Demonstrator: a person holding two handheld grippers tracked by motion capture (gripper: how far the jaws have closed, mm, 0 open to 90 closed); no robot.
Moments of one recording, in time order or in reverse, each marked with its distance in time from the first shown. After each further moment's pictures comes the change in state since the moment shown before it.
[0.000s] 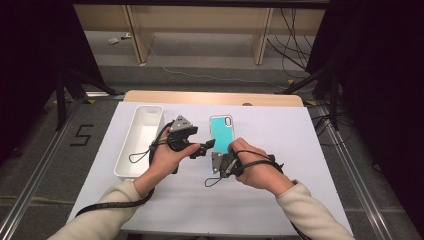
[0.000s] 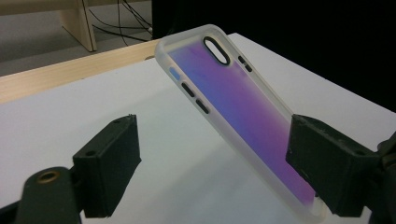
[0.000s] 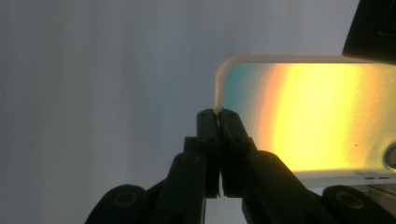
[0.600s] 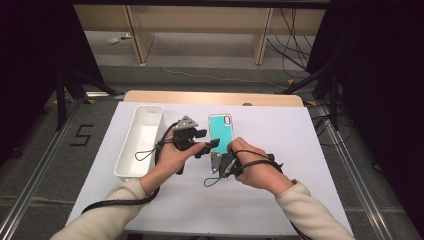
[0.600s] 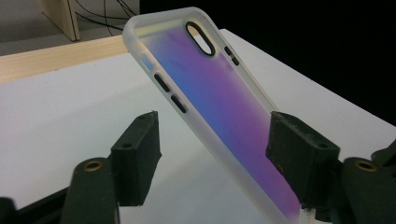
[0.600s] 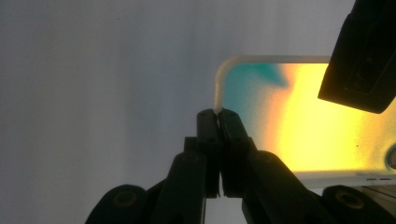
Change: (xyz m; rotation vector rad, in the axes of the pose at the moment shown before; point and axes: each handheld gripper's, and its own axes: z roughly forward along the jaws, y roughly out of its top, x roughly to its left) left arm -0.004 0.001 0.013 0.026 -0.052 -0.052; right arm 0.002 0.003 -0.002 0.007 -0.005 0.024
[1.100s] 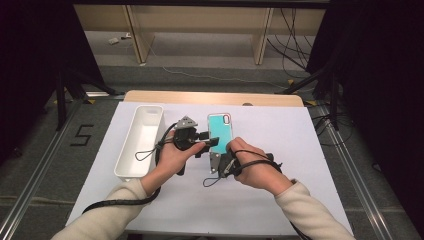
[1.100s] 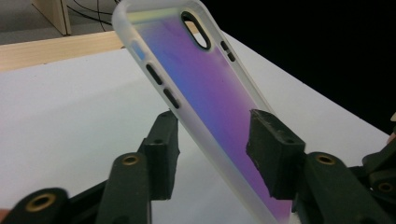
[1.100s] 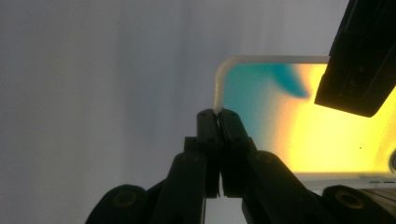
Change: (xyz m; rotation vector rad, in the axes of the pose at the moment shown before) left arm 0.002 -0.001 0.001 -0.012 -0.030 -0.045; right arm 0.001 0.003 -0.001 0.000 -0.010 0.001
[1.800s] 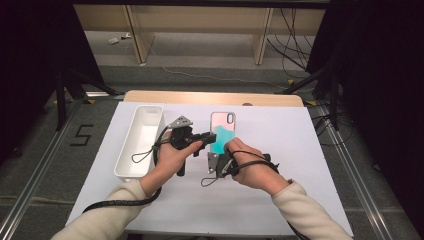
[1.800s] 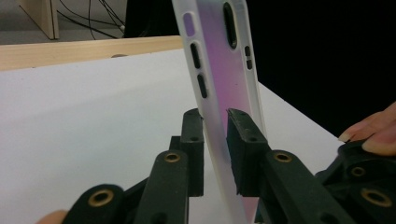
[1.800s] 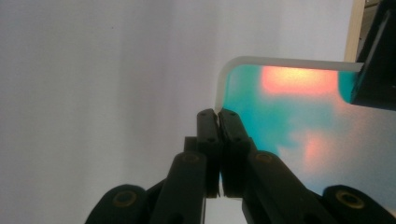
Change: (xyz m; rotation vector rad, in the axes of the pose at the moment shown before) left arm -0.001 0.001 -0.010 -0.057 -0.052 -0.048; right arm 0.000 0.003 0.009 -0.004 -0.009 0.005
